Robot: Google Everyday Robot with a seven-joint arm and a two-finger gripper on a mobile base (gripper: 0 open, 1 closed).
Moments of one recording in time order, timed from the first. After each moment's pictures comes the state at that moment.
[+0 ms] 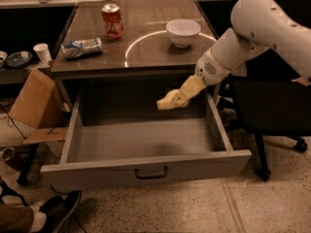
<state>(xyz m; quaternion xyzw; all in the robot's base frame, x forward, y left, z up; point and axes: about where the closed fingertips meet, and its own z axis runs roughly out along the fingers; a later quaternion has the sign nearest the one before) 0.598 -0.102 0.808 -0.41 0.87 0.23 0.16</state>
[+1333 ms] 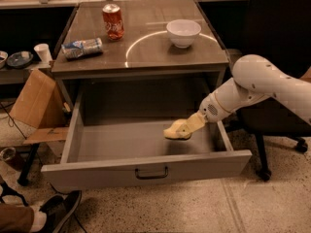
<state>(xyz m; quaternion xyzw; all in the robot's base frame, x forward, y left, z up) 0.575 -0.124 0.688 -0.37 0.88 0.25 0.16</state>
